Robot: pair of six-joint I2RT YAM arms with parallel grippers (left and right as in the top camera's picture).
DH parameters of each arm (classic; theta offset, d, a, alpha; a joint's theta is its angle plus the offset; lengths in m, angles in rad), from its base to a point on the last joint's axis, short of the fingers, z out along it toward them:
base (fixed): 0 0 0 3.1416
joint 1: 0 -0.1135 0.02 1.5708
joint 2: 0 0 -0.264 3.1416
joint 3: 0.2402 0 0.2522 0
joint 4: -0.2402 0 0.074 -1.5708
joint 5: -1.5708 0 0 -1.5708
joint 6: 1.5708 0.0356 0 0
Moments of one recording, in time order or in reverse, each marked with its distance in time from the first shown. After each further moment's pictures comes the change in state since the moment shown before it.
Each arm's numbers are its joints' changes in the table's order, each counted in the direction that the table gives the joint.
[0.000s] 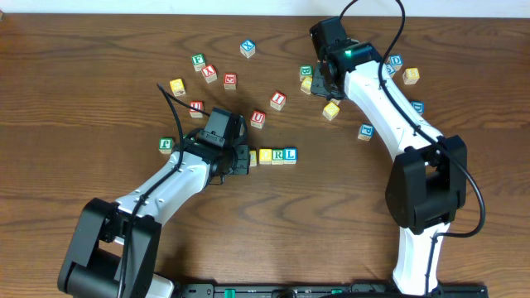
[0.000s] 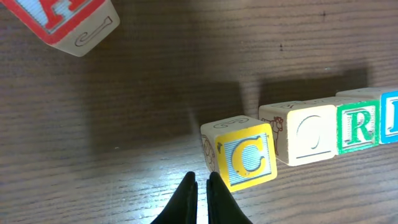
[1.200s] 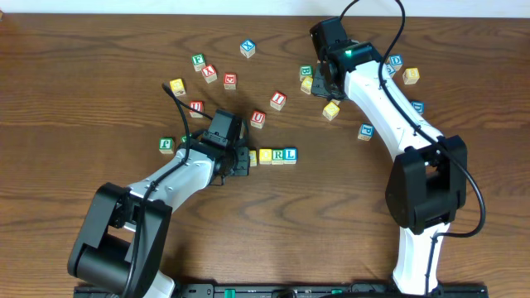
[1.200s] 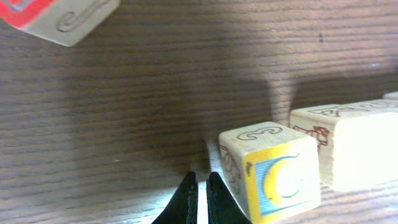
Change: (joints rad) left arm 0.000 0.076 -0.006 0.041 0.017 0.000; right arm 0.001 0.000 0.000 -0.011 -0.001 0.000
